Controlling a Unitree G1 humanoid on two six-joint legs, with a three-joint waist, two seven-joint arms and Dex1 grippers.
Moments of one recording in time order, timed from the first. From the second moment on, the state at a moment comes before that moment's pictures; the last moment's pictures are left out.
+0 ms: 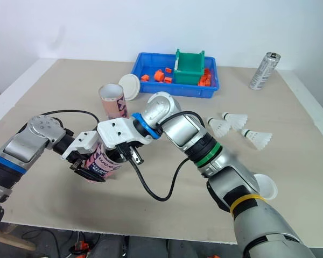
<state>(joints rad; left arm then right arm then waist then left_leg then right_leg) -0.74 0.88 -0.45 0.22 -0.29 0.20 -1.62 -1.13 -0.26 0.60 0.21 0.05 0.24 1.44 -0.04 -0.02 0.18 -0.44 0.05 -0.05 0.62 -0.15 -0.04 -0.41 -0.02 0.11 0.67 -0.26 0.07</state>
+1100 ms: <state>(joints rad) -0.65 0.67 -0.22 0.10 -0.43 0.29 -1.52 -0.91 -0.92 0.17 0.10 0.23 0.41 1.51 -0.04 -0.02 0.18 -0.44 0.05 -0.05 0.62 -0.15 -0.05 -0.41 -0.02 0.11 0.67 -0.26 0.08</state>
